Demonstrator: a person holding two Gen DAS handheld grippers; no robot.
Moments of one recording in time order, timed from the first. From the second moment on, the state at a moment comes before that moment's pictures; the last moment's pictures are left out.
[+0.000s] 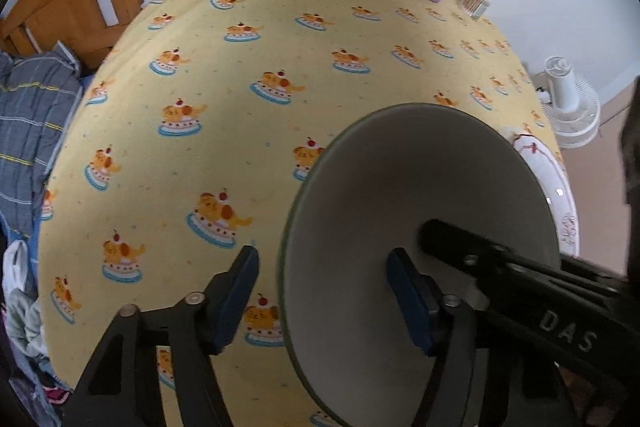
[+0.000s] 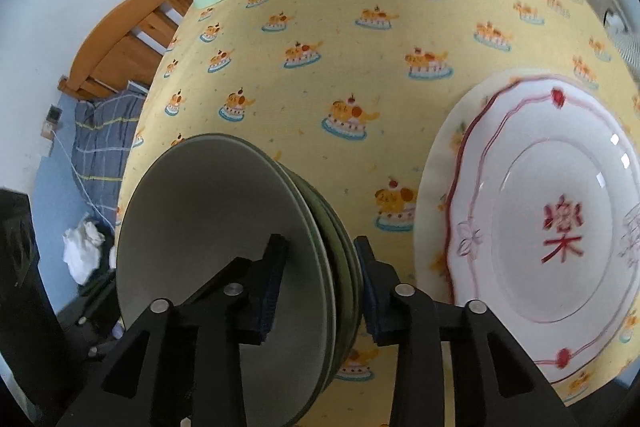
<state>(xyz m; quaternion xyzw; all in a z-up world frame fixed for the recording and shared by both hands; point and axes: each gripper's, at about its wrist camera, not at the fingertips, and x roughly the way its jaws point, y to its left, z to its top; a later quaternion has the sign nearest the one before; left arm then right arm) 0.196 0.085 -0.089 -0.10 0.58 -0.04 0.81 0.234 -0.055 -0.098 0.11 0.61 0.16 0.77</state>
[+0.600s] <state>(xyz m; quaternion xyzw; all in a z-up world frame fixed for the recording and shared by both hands) 0.204 0.084 -0.089 -0.11 0.60 -0.11 0.78 0.230 -0.049 -0.099 0.13 0.64 0.10 0.75</state>
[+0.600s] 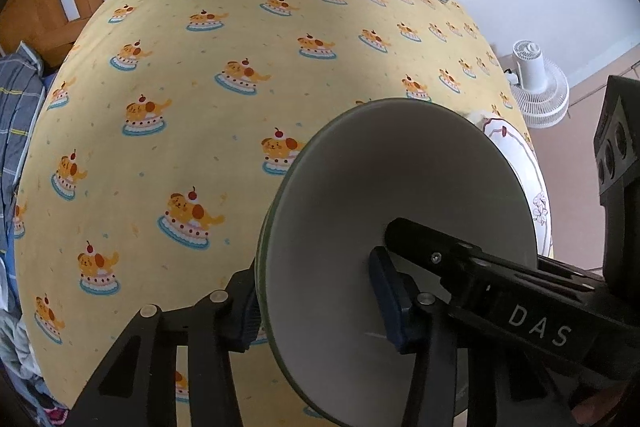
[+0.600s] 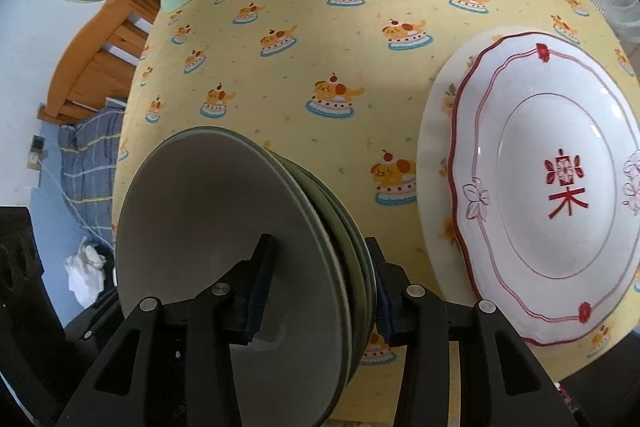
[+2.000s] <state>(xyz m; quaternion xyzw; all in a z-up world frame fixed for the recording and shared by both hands) 0.195 -0.019 -0.030 -0.13 0.56 -0.07 0.82 0.230 -0.150 -0.031 0.09 0.60 0.14 0.78</state>
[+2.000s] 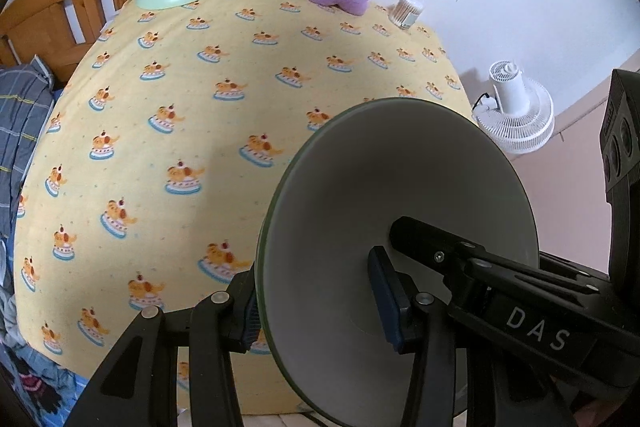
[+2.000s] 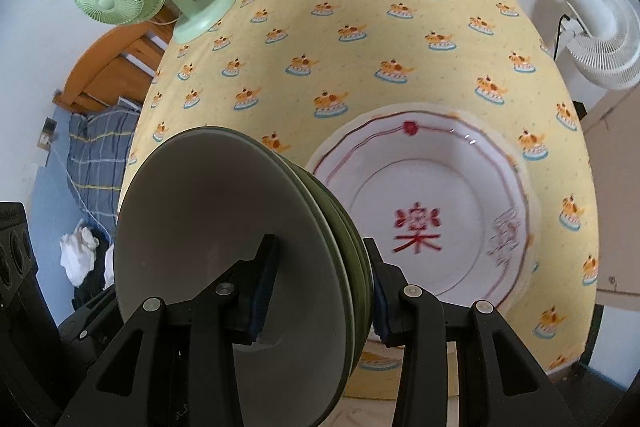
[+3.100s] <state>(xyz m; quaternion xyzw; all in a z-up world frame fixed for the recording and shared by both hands) 0.224 -0.101 -0.066 -0.14 0.59 -0.05 0.80 0.266 -0.236 -0.071 0.08 0.64 0.14 0.75</state>
